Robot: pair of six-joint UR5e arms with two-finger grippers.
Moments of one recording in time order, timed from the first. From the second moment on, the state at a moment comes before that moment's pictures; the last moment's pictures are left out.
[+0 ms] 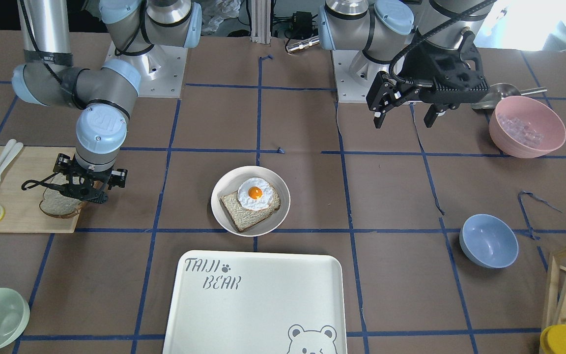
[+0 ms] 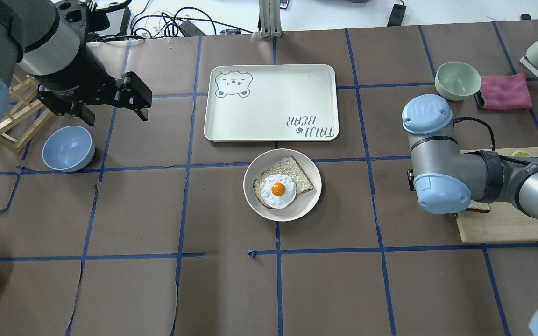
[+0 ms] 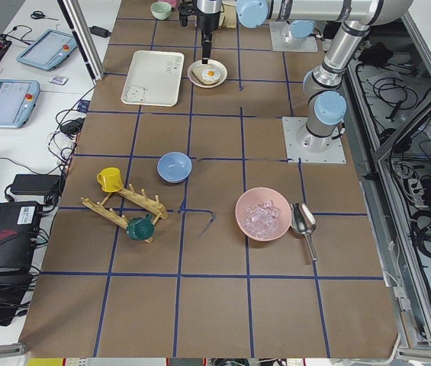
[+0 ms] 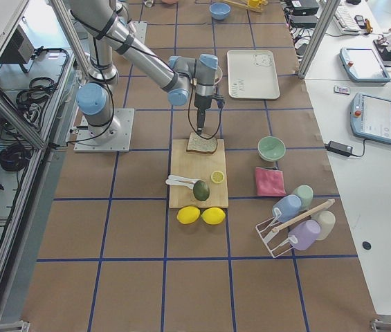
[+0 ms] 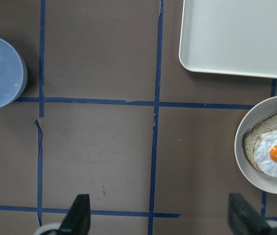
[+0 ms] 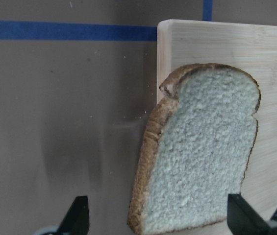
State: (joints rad) left arm -1.54 -1.49 -1.65 -1.48 1.57 -0.02; right arm 1.47 -1.31 2.16 -2.34 -2.07 -0.03
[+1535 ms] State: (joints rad) left arm -1.54 -1.49 -1.65 -1.48 1.57 -0.02; right arm 1.43 -1.26 2.16 -2.38 -2.11 -0.04
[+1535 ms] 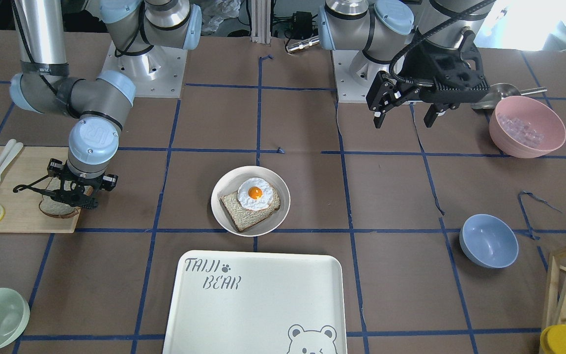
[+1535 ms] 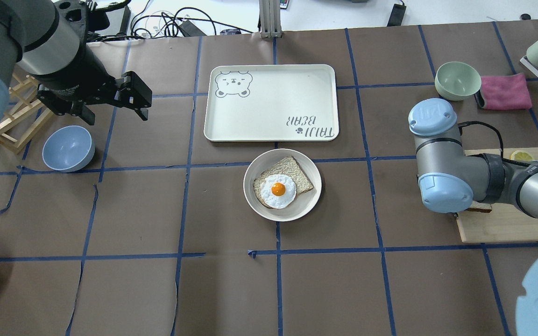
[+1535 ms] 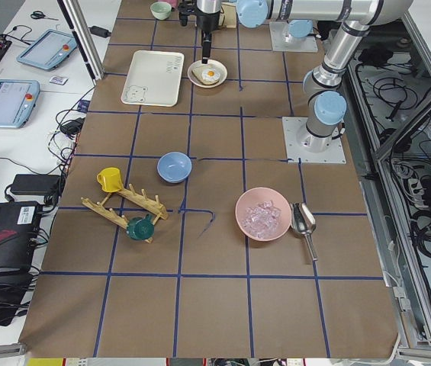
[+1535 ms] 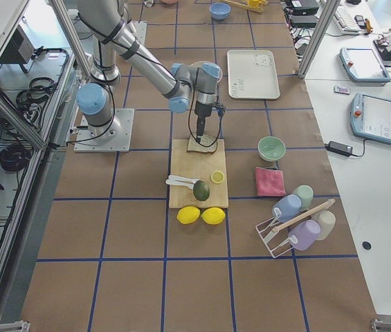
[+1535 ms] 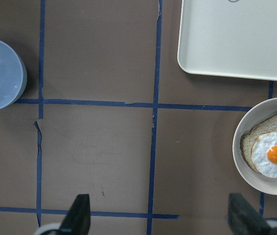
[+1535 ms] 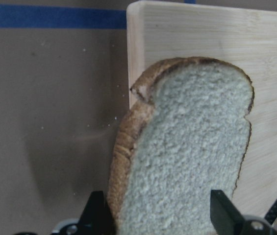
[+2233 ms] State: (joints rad) left arm -1.54 -1.49 -1.65 -1.48 1.57 -0.02; right arm 1.42 -1.28 2.17 -2.36 -2.08 -0.05
